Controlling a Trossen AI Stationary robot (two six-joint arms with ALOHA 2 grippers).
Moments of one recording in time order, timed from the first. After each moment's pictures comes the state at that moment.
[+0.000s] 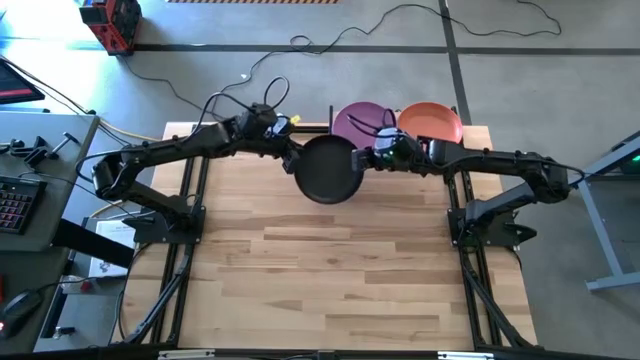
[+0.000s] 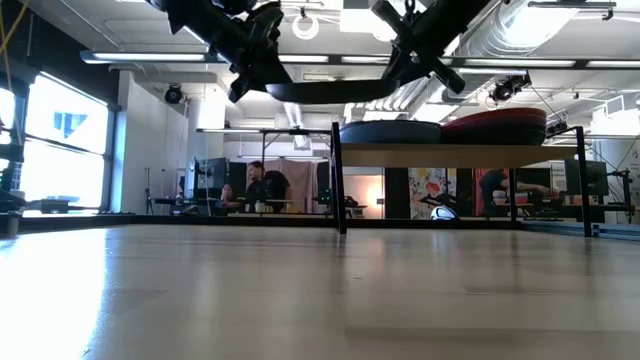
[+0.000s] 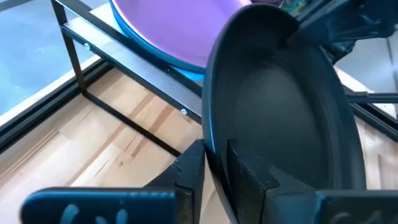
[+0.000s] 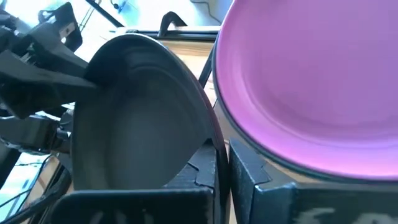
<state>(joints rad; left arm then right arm) 0.45 1.38 1.11 -0.33 0.16 -0.27 -0.24 1.34 1.14 -0.46 0.26 0.93</state>
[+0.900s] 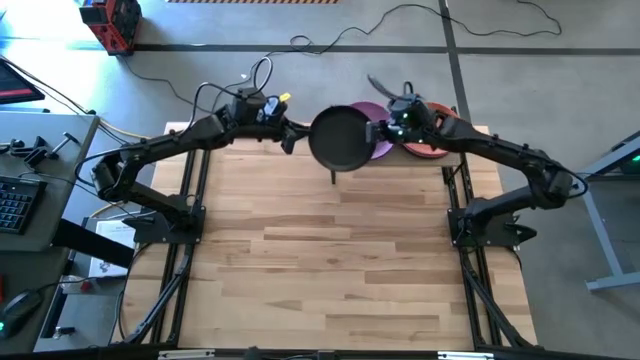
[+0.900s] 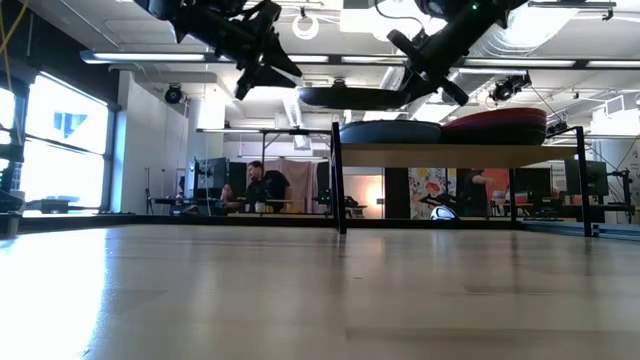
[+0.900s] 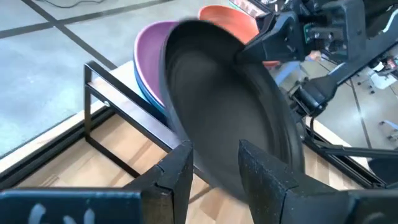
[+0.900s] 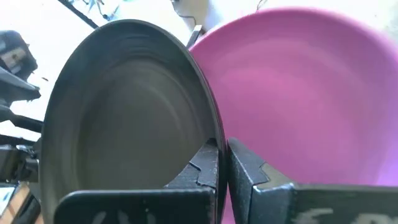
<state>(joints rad) 0.58 1.38 1.11 -0.15 0.27 -0.34 -0.55 1.32 1.14 -0.46 0.06 0.72</state>
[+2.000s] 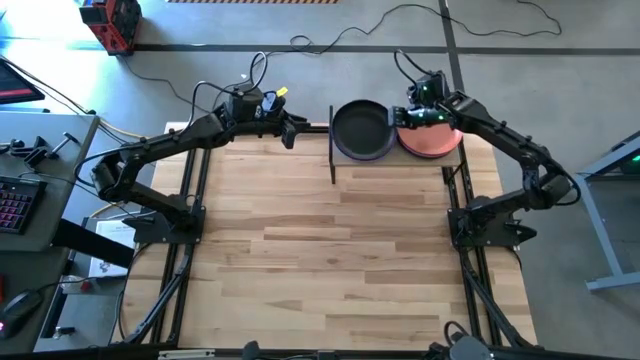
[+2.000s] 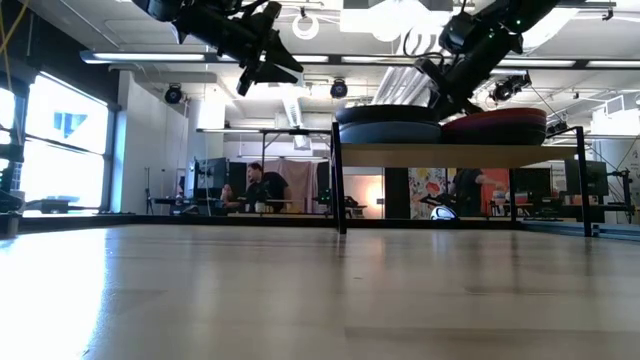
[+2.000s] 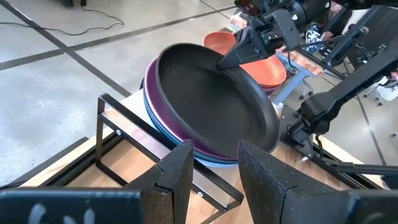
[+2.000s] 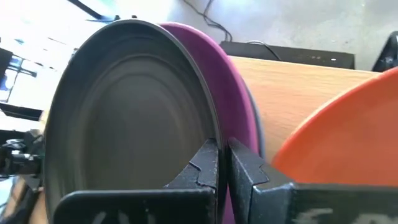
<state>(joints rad) 0.60 1.38 1.11 -0.08 0.25 -0.31 -0.92 1.34 1.14 -0.57 -0.30 0.53</state>
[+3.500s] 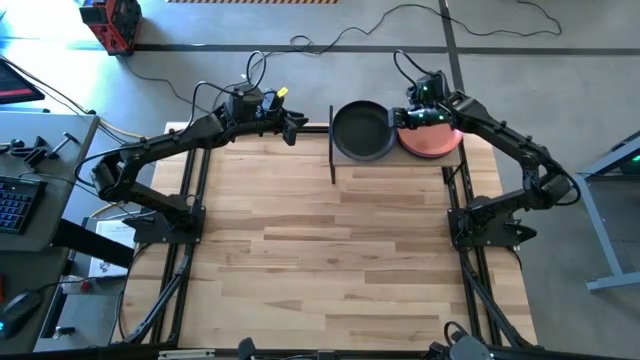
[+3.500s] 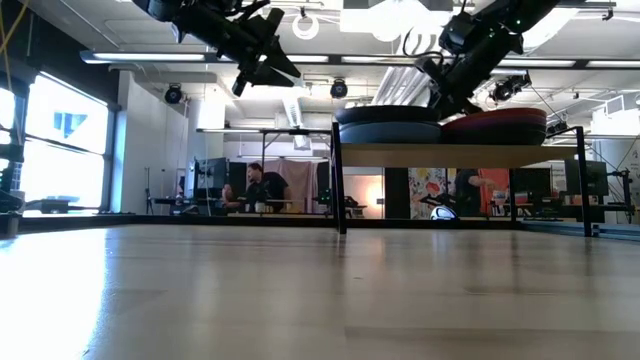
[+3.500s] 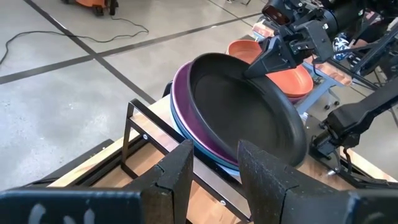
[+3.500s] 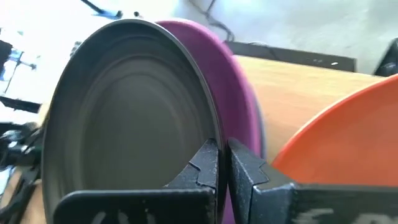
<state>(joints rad) 0.60 1.38 1.11 -0.08 0.14 -0.31 -0.92 1.34 1.14 -0.58 -0.31 0.49</state>
